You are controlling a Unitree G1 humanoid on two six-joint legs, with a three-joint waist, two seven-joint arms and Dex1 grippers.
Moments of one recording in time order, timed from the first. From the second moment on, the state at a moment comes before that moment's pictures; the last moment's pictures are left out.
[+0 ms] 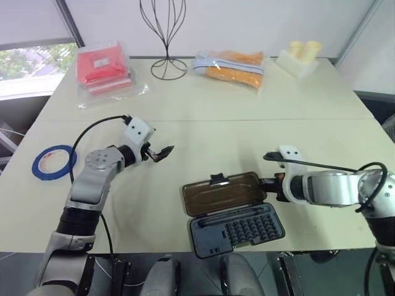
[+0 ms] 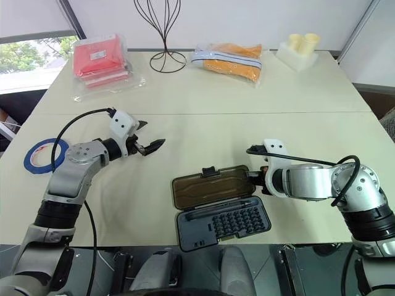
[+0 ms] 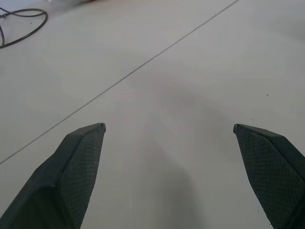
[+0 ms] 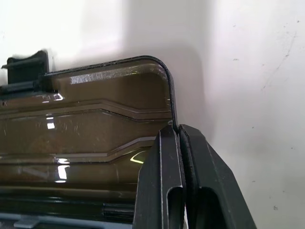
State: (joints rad) left arm -0.49 0.50 -0.03 0.01 -0.16 0.44 -0.67; right arm -0.41 -0.89 0.07 -0.21 1.97 1.19 -0.90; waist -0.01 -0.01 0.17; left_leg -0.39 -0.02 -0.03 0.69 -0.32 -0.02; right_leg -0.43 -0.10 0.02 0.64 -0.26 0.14
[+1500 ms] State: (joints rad) left arm -0.49 0.50 -0.05 0.04 -0.14 0.40 -0.68; right arm -0.44 -0.53 -0.06 -0.27 1.97 1.06 -1.44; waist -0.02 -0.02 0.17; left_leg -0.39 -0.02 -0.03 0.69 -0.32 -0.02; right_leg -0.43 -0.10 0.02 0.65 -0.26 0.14
